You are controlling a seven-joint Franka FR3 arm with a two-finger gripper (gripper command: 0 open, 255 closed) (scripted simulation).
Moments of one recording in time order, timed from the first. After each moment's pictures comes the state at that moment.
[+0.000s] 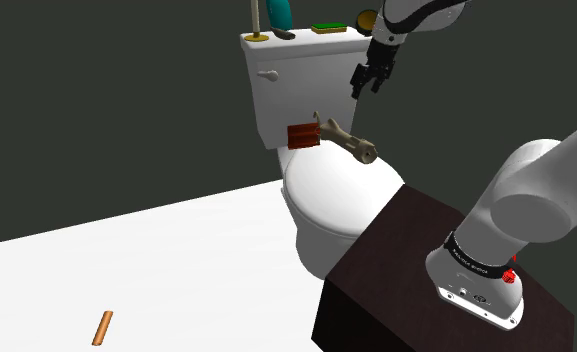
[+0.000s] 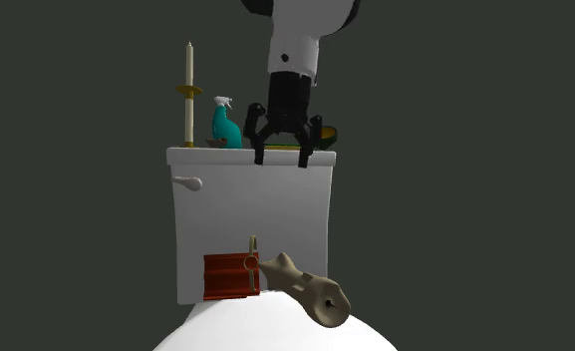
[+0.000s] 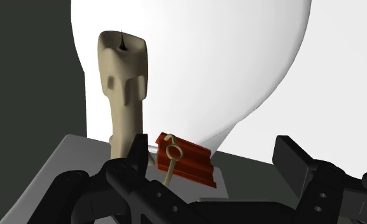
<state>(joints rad) -0.01 -0.38 -0.34 -2.37 -0.08 2.17 -0.11</state>
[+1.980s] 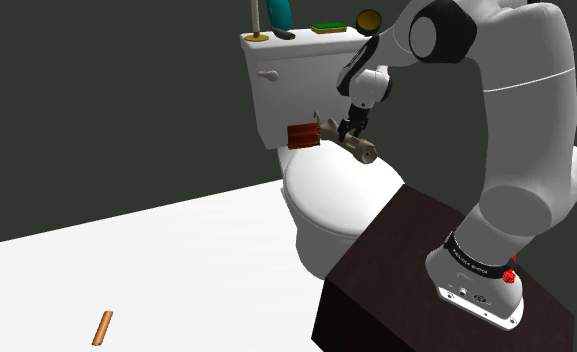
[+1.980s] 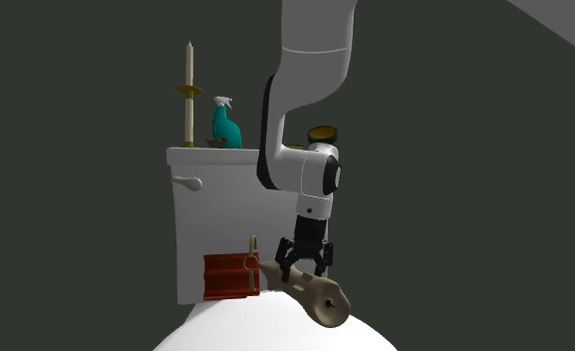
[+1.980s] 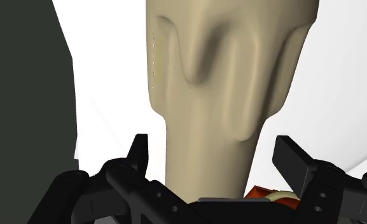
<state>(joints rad) -0.20 0.59 -0.38 -1.91 0.58 2.39 -0.73</state>
